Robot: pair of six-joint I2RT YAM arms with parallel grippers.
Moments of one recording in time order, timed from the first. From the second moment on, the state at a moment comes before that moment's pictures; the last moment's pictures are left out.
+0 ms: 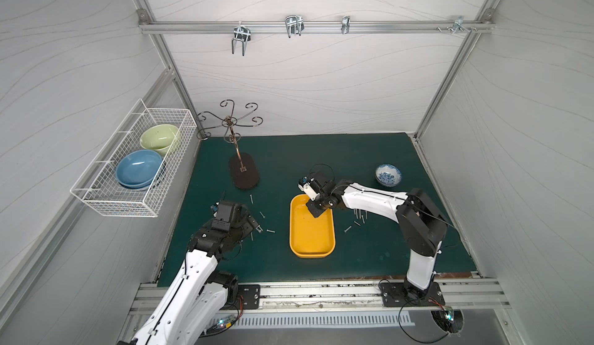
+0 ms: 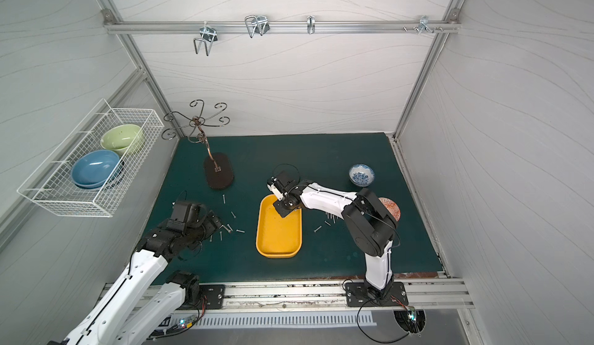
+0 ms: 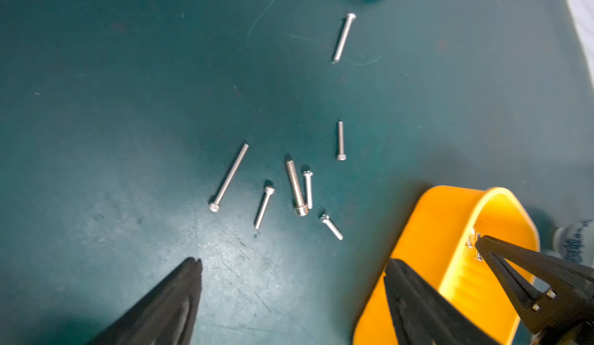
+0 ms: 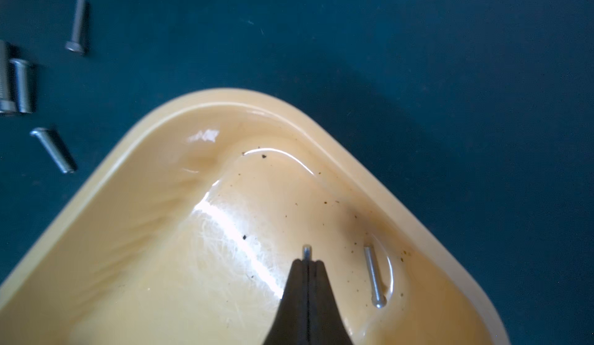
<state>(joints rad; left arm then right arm) -0.21 0.73 0.59 -0.89 -0.05 -0.92 0.89 1.85 1.28 -0.49 -0.04 0.06</state>
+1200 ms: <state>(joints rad) -0.80 1.26 1.02 -0.90 -0.21 -0.90 0.62 1.25 0.74 -0.40 0.03 0.34</state>
